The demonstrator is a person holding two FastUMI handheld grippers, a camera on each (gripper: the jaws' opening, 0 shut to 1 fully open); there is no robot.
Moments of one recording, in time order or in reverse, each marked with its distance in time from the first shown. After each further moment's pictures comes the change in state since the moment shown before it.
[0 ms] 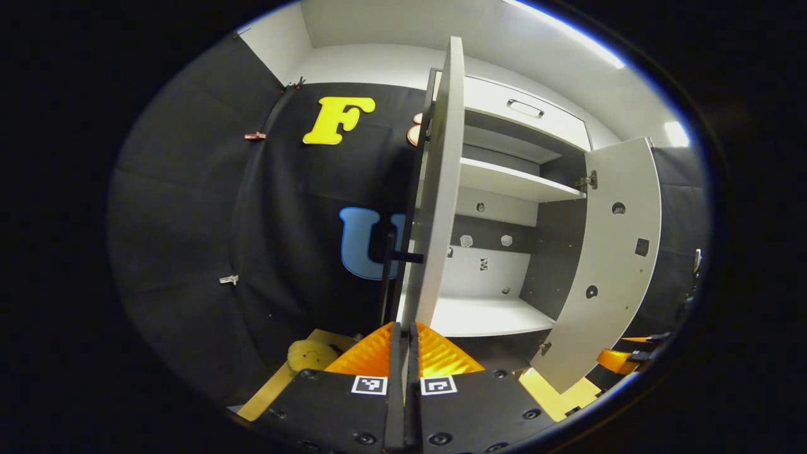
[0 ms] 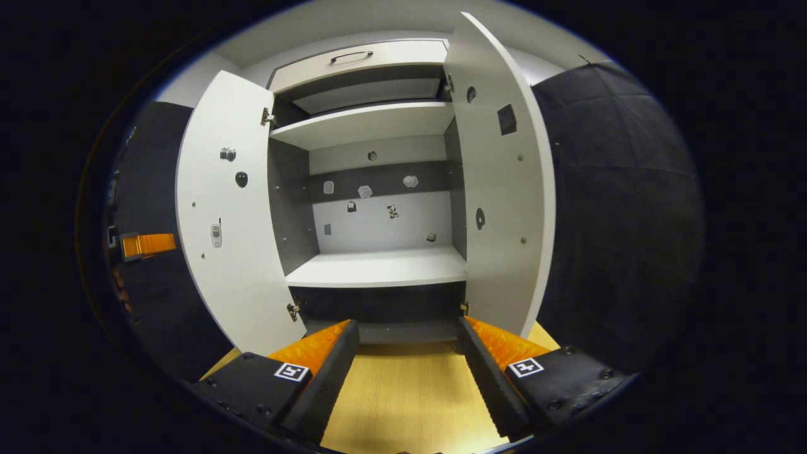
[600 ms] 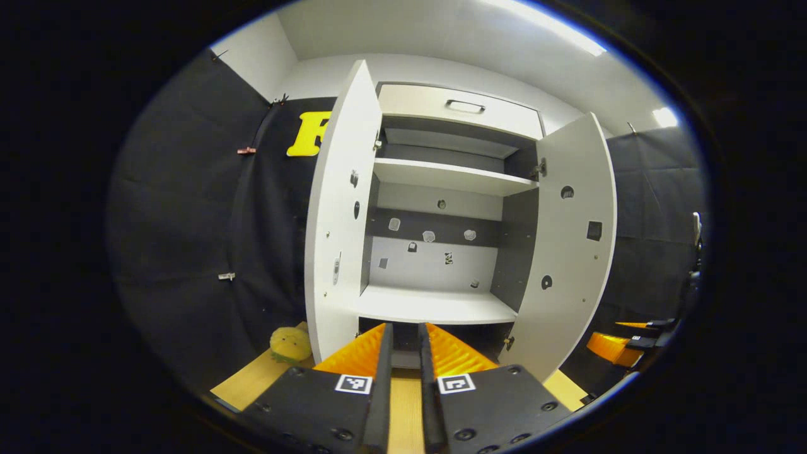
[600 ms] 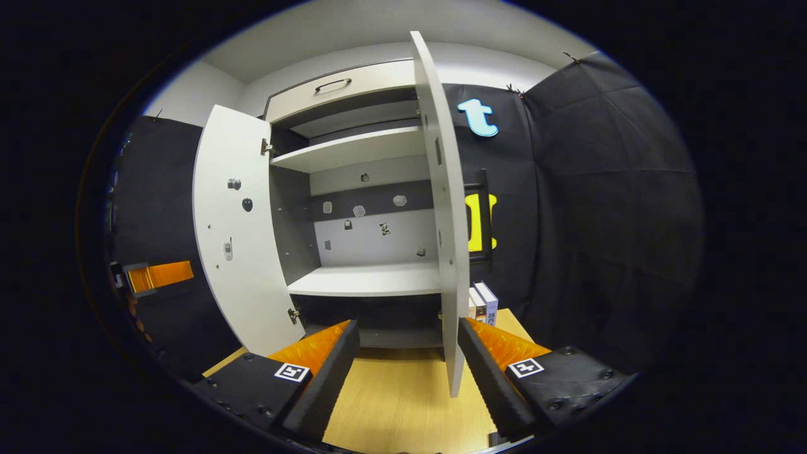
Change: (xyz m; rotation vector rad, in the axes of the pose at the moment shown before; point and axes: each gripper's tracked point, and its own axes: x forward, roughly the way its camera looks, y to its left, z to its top) left arm -0.065 -0.148 -0.028 0.057 -0.035 -0.014; right arm -0.043 -0.076 0.033 0.032 -0.068 0.047
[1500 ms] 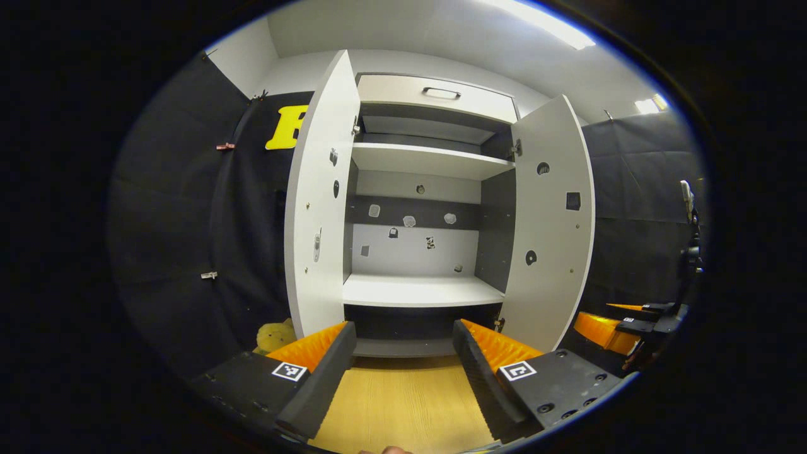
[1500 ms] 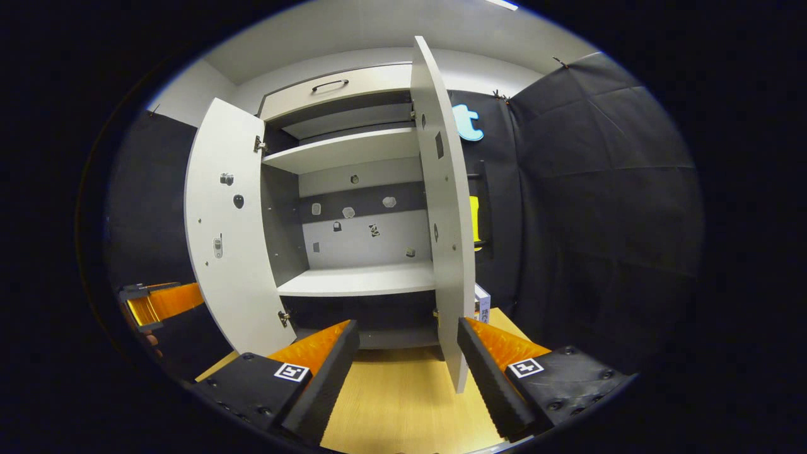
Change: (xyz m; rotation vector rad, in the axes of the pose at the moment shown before) left arm 0.002 0.009 -0.048 0.025 0.034 -0.094; right arm 0.000 0.035 -0.028 0.009 -0.033 -0.070
